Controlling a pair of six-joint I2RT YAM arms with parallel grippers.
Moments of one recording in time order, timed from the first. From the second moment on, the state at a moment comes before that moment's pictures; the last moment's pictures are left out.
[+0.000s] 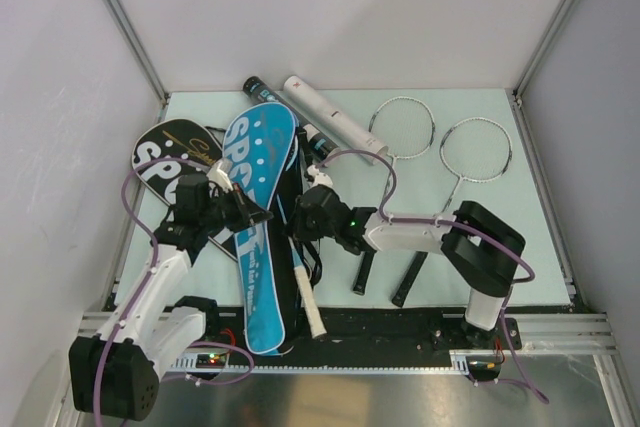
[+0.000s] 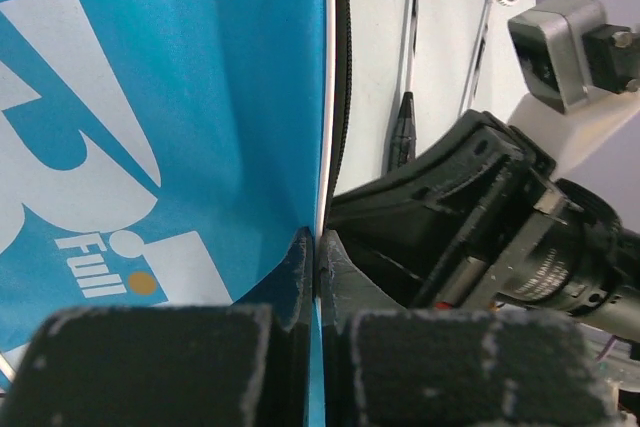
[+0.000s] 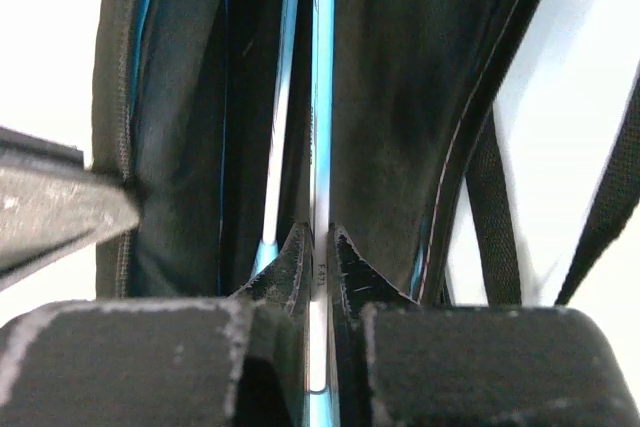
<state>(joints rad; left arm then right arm) -0.13 0.89 0.57 -0.32 0.55 -0.59 1.06 1.77 1.08 0.07 0.07 0.93</state>
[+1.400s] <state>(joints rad) -0.12 0.86 0.42 -0.09 0.51 -0.84 1.02 1.96 1.21 0.18 0.18 0.99</state>
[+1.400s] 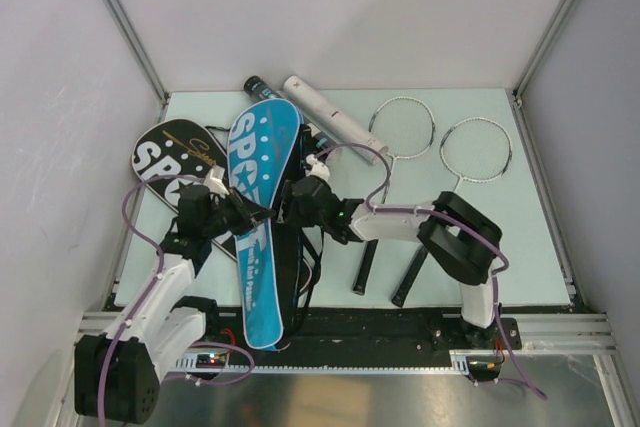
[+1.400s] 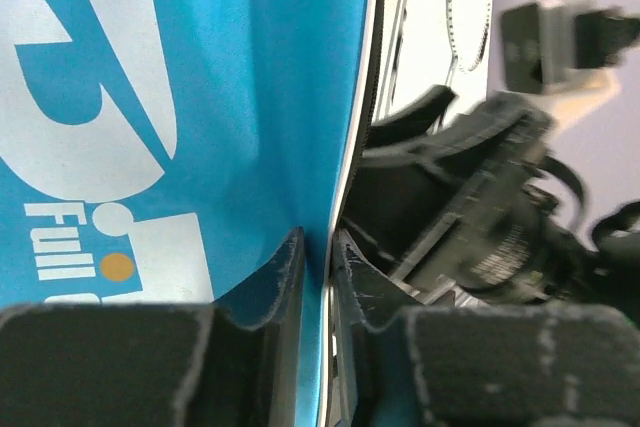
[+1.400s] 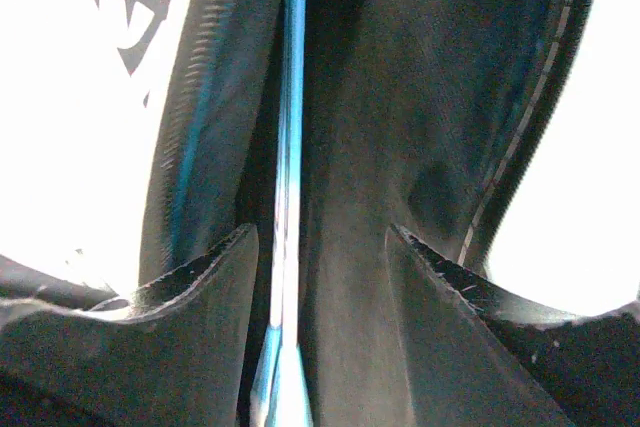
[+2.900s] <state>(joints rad) -0.12 0.95 0.53 -0.28 0.26 -0.73 0.83 2.02 1.09 0.46 -0.37 0.95</state>
